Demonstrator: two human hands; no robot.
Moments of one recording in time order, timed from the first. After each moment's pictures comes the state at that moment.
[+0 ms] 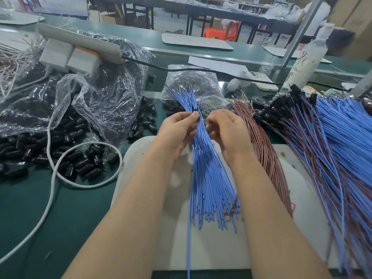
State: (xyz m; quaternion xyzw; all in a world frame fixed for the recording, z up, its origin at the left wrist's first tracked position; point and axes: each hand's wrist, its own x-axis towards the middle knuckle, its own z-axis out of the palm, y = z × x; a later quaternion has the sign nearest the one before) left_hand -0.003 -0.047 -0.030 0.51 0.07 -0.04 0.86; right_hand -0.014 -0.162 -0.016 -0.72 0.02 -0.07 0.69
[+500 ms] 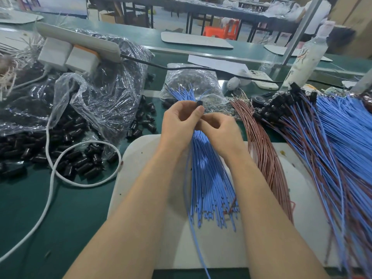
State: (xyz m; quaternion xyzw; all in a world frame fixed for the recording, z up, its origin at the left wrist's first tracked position) left_hand -0.014 -0.056 -0.023 0.64 -0.02 0.14 0.75; right_hand -0.012 -0.162 -0.023 -0.83 -0.04 -0.07 0.55
